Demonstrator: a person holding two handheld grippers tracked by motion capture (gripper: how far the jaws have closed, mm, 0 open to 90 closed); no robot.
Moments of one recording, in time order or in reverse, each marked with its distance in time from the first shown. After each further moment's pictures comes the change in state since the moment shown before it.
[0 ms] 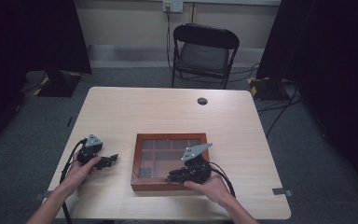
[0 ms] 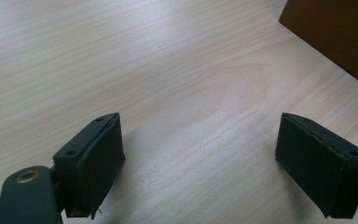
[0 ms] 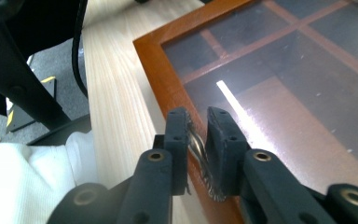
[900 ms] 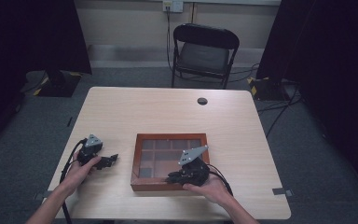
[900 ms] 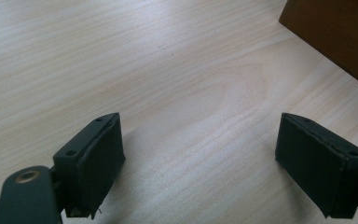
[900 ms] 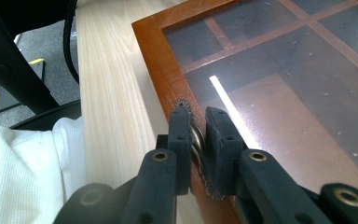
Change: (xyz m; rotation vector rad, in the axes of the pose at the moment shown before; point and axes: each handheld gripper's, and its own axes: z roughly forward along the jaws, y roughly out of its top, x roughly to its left) left arm 0.000 0.000 0.000 0.000 0.000 0.000; right arm 0.005 -0.001 0.006 0.035 -0.023 -0.071
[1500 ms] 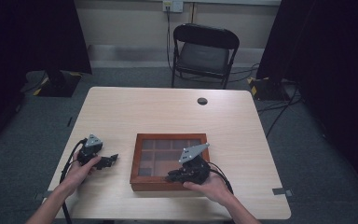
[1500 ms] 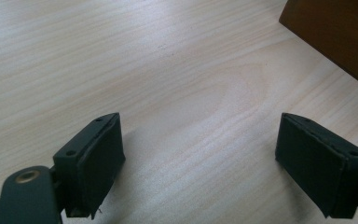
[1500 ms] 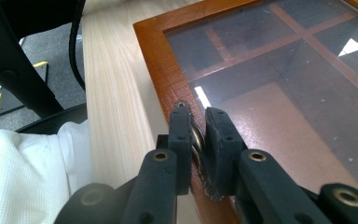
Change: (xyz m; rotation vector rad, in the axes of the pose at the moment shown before) left arm 0.000 0.000 0.000 -0.001 -0.001 -0.002; right arm 0.000 0.007 -0.007 -0.014 0.009 -0.004
